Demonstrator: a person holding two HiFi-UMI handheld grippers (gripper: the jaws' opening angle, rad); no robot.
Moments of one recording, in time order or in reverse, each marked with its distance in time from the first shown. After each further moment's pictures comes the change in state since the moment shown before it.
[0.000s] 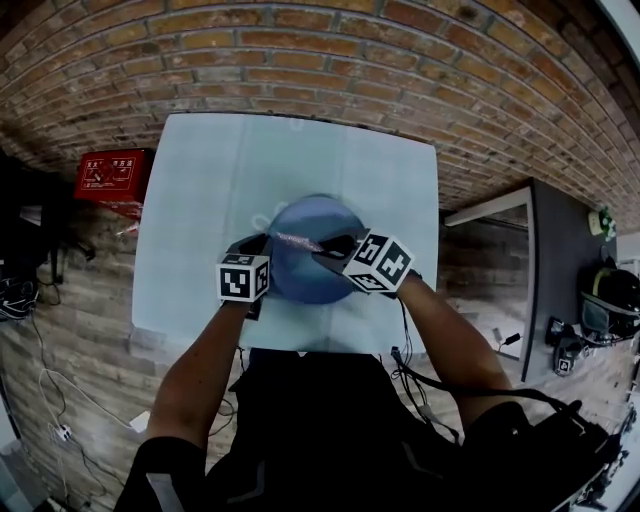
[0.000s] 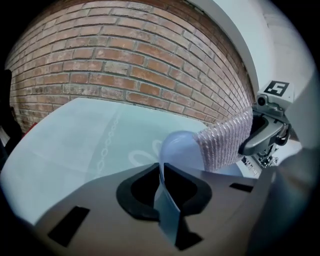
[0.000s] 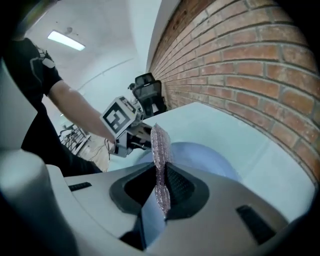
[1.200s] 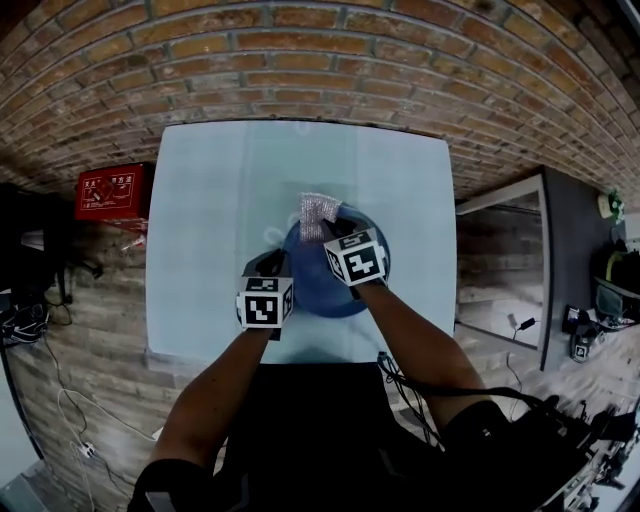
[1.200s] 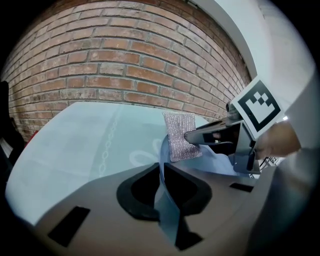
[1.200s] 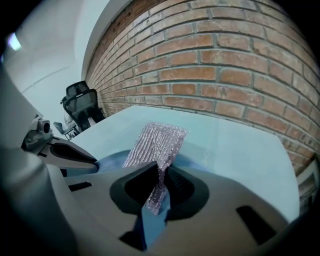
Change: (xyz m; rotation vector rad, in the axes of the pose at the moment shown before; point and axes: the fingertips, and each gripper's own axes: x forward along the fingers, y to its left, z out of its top) left arm -0.001 0.001 -0.001 0.059 0.033 0.026; right arm 0.049 -0.116 -0.007 0.427 -0.113 -0.610
